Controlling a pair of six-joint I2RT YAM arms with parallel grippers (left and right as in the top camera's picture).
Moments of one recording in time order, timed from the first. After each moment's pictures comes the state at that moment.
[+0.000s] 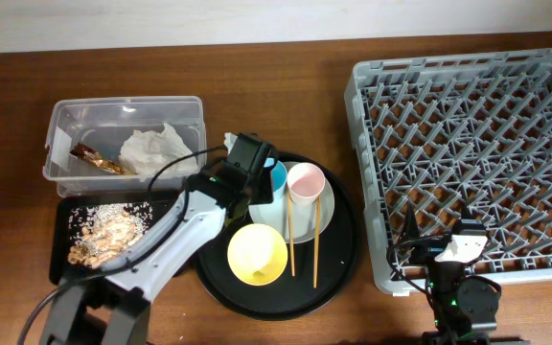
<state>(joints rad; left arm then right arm) -0.53 1.65 1.07 -0.49 -0.09 -0.52 0.00 0.02 0.01 -0.07 0.07 0.05</state>
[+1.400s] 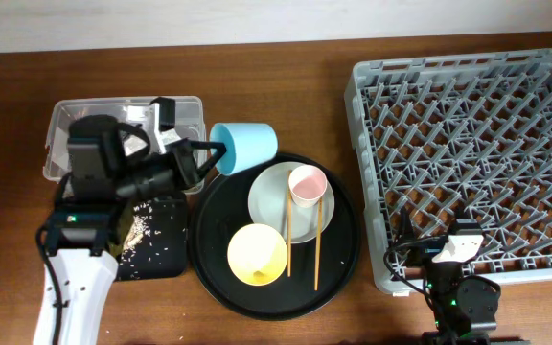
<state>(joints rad) -0.04 1.19 1.08 -0.47 0.87 -0.53 0.00 0.02 0.01 -0.07 0.00 0.08</state>
